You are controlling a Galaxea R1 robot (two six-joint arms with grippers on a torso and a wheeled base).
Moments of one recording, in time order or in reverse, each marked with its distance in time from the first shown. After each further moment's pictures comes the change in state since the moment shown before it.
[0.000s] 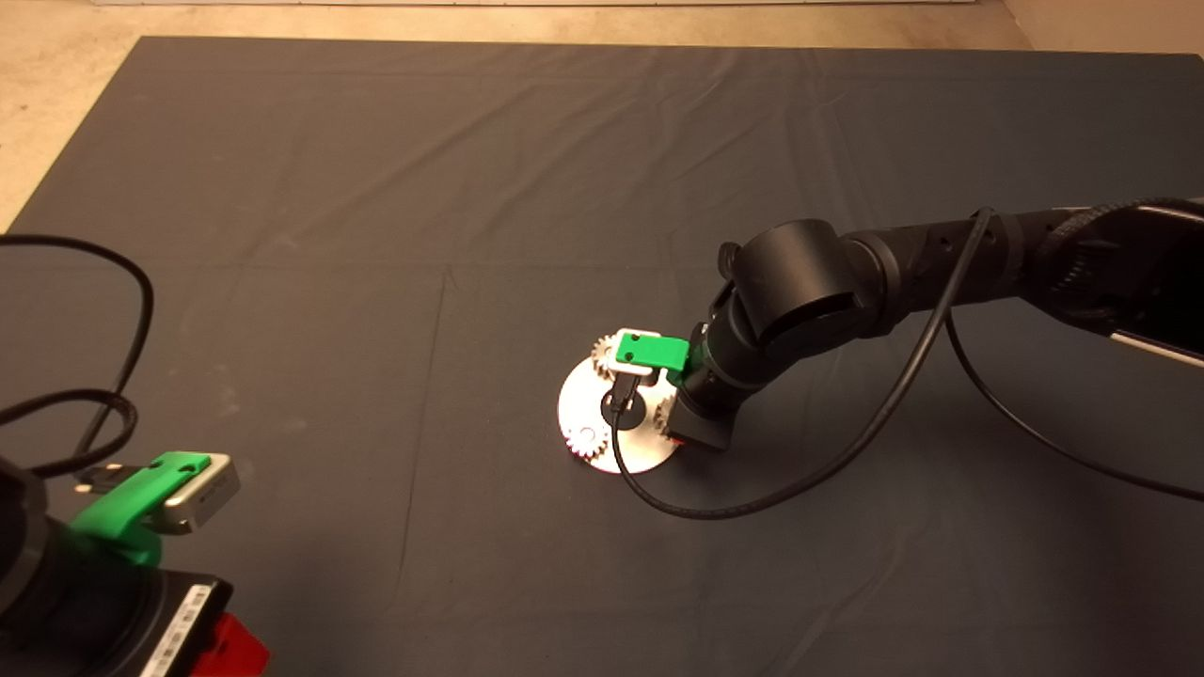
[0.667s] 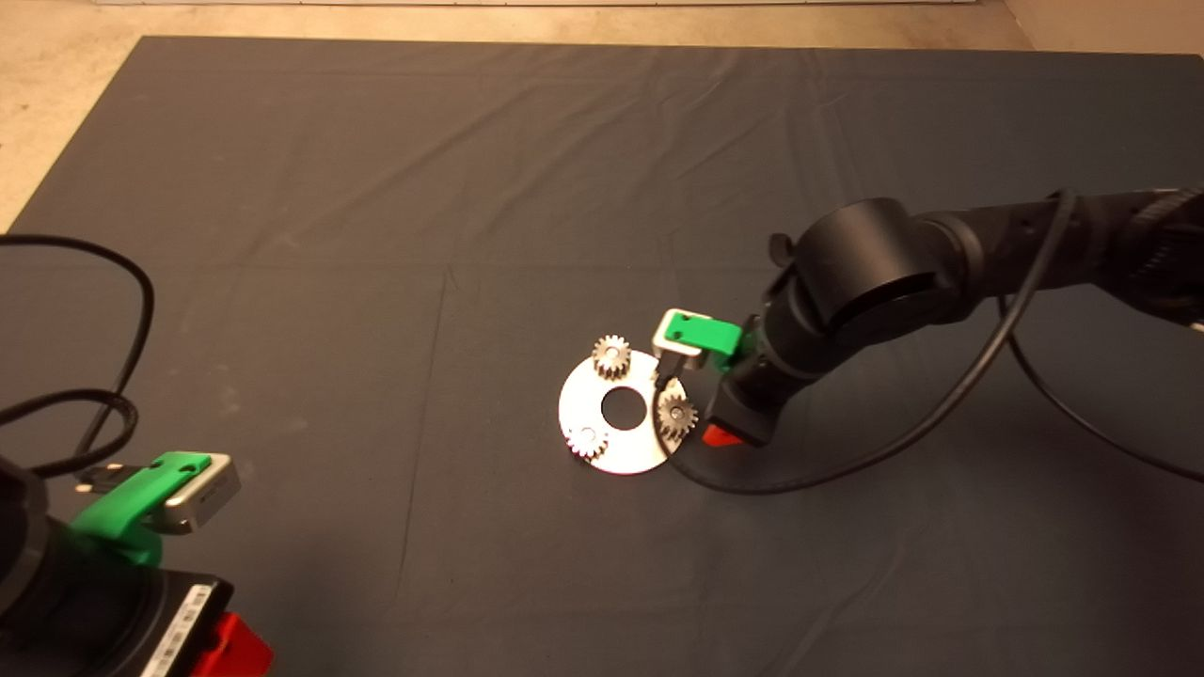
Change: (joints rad) left arm 0.000 0.026 0.000 0.000 0.001 0.001; right arm 0.040 -0.188 0.104 0.104 0.005 0.208
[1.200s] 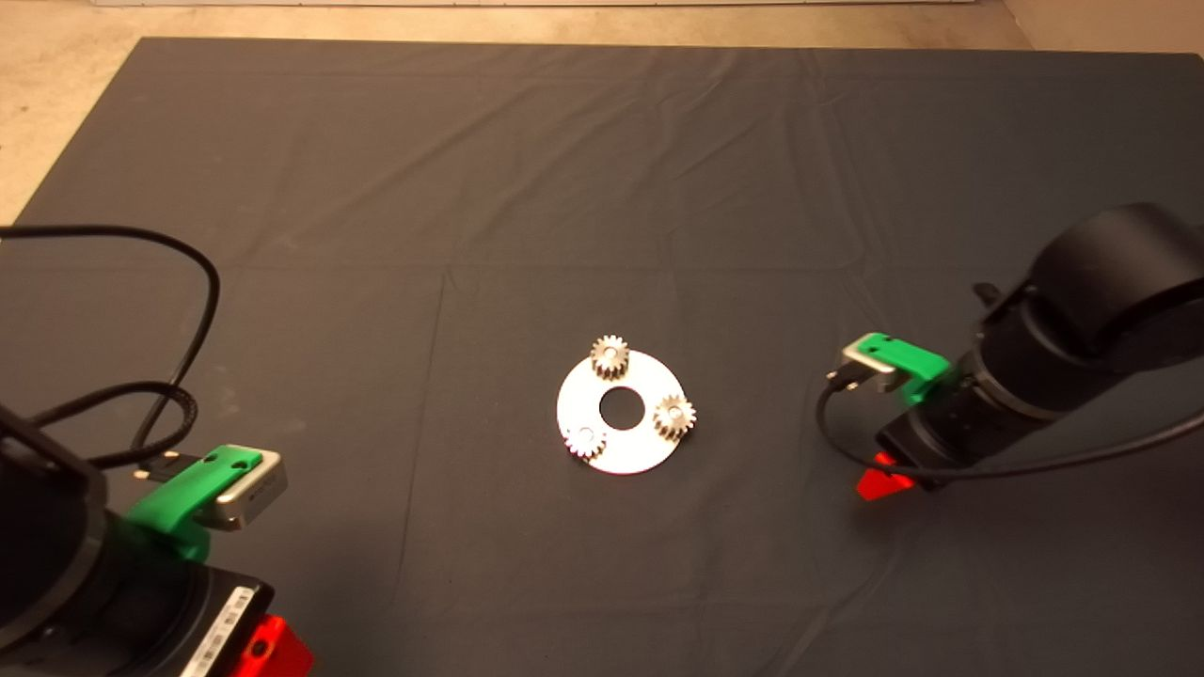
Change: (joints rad) left arm 0.000 0.089 0.000 0.000 -0.001 0.003; right arm 0.032 -0.356 0.233 0.214 -0.014 0.490
